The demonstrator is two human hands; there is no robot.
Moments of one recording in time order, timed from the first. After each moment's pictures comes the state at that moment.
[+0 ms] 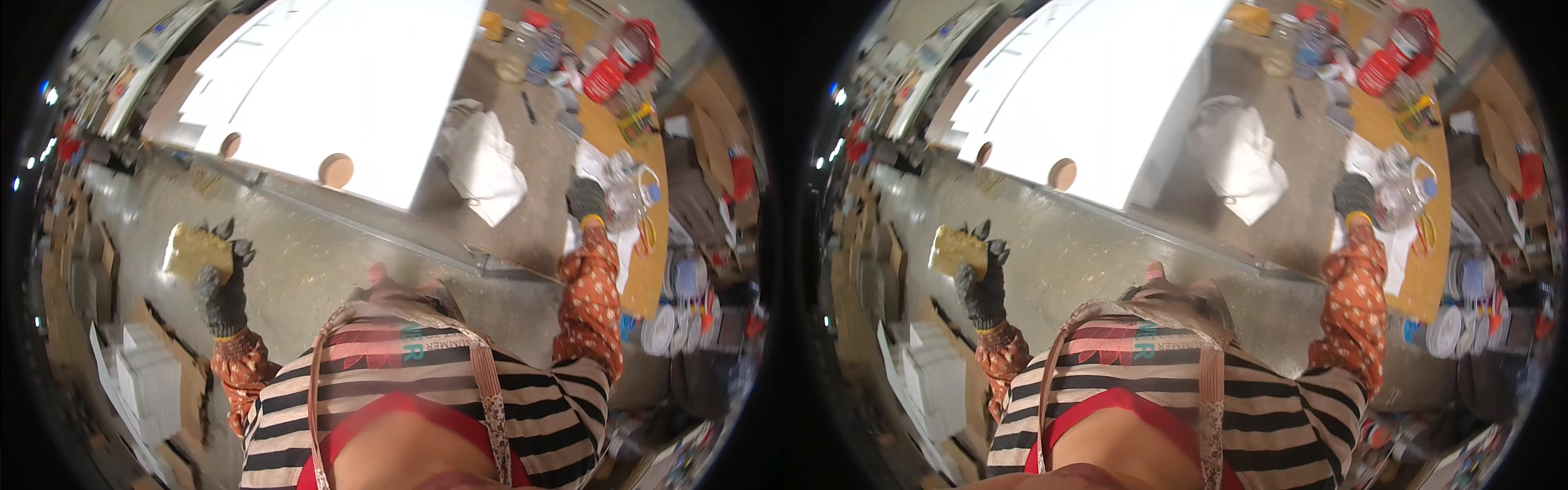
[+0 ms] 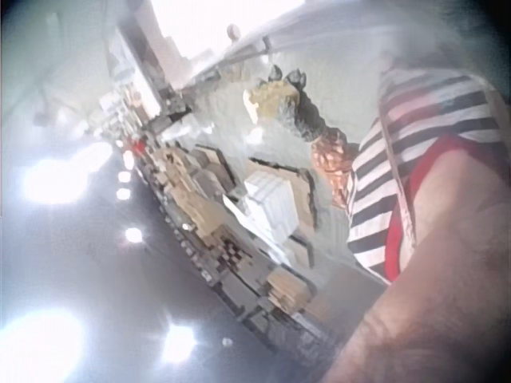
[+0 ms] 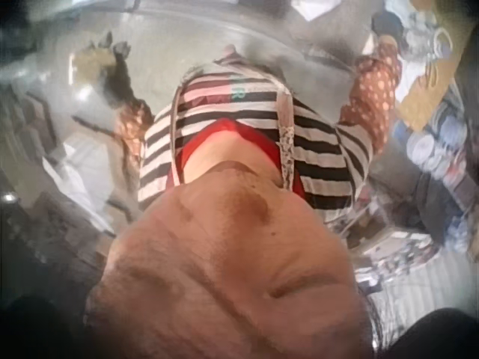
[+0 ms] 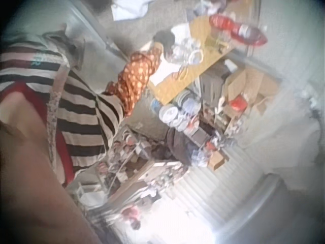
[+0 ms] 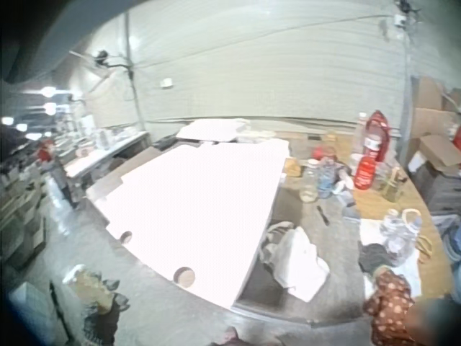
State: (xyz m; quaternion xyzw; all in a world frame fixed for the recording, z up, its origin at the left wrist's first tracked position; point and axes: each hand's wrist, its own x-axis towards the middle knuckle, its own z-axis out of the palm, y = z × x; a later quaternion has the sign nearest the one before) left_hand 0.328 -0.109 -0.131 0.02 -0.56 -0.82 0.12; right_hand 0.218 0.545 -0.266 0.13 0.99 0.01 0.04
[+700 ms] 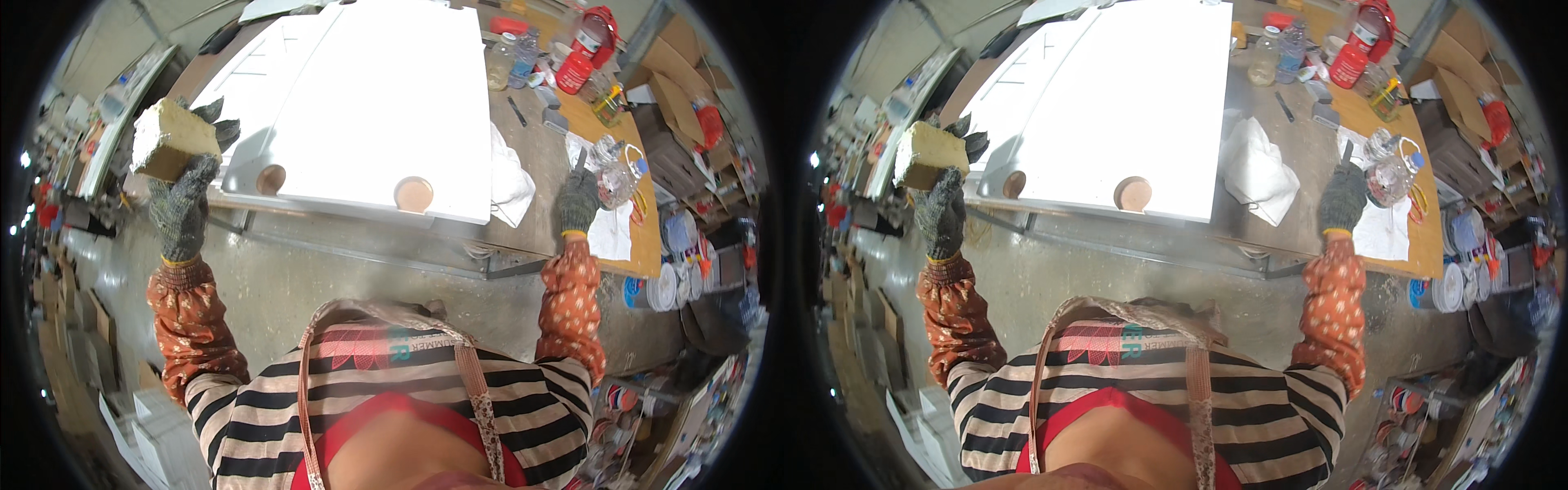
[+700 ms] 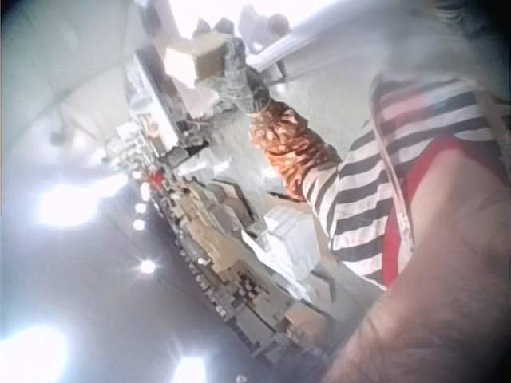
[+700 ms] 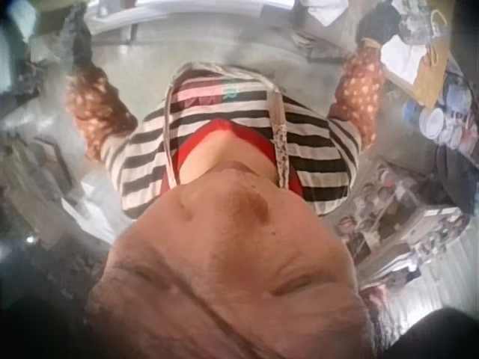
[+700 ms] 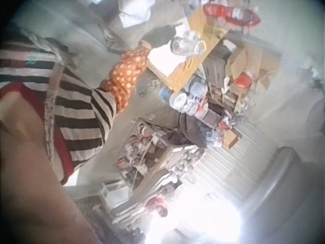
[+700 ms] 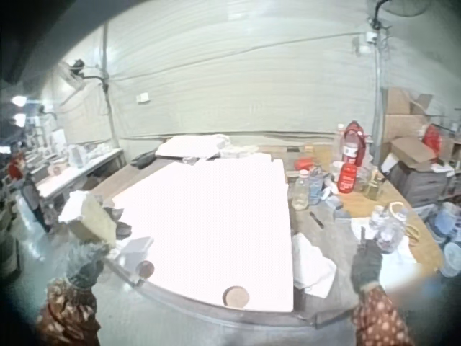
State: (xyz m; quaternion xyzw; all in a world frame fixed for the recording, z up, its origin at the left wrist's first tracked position) left_hand 0.149 -0.152 -0.062 -0.13 -0.72 -0.68 0.11; right_hand 0.259 0.409 -0.210 0.30 0.89 -0.09 -0.34
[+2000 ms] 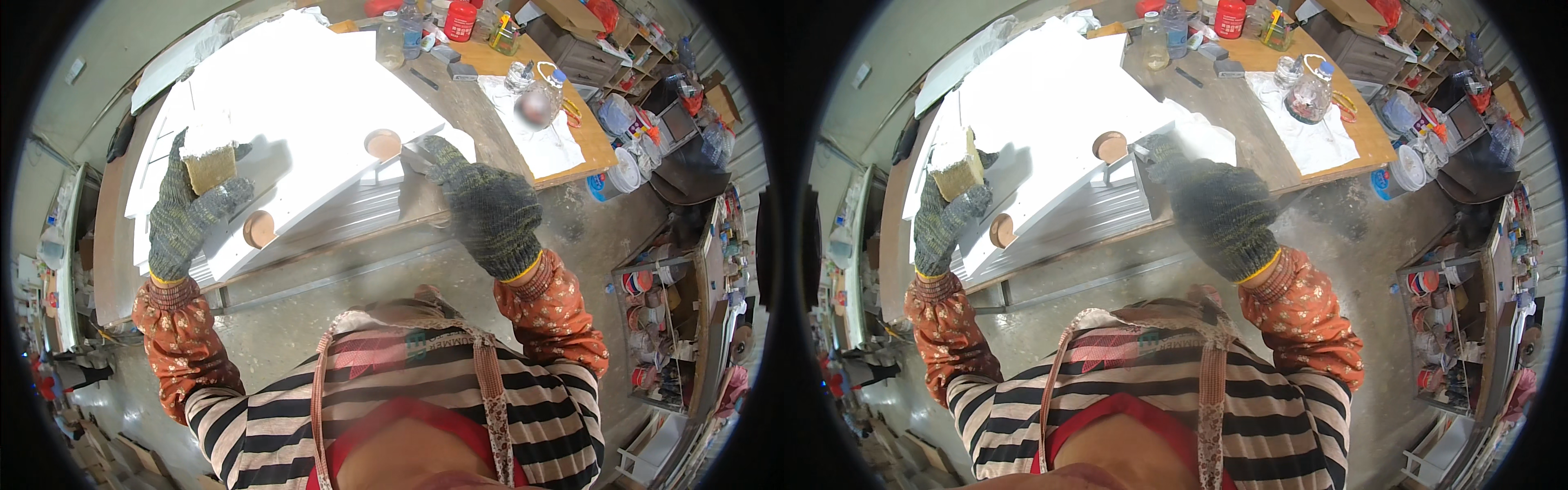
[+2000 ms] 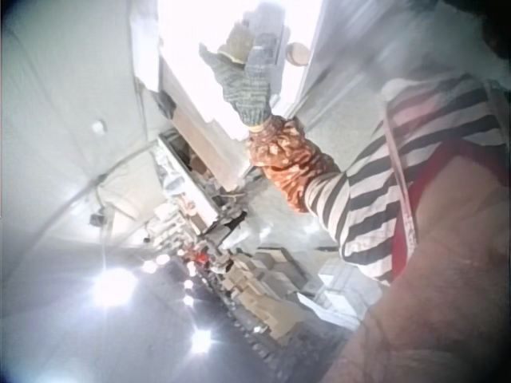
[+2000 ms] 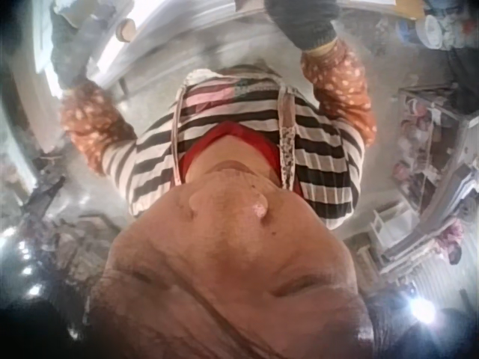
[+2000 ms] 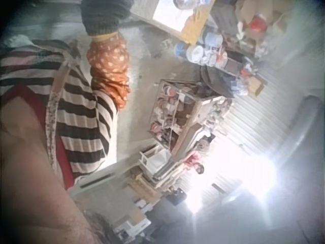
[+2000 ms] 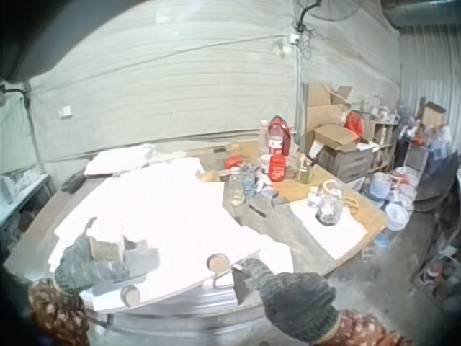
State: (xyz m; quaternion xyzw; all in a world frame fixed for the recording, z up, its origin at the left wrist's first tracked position) left_hand 0.087 -0.094 -0.041 -0.28 -0.78 -0.54 -0.16; right_hand 0.313 0.178 -0.079 0.01 0.95 0.02 -0.30
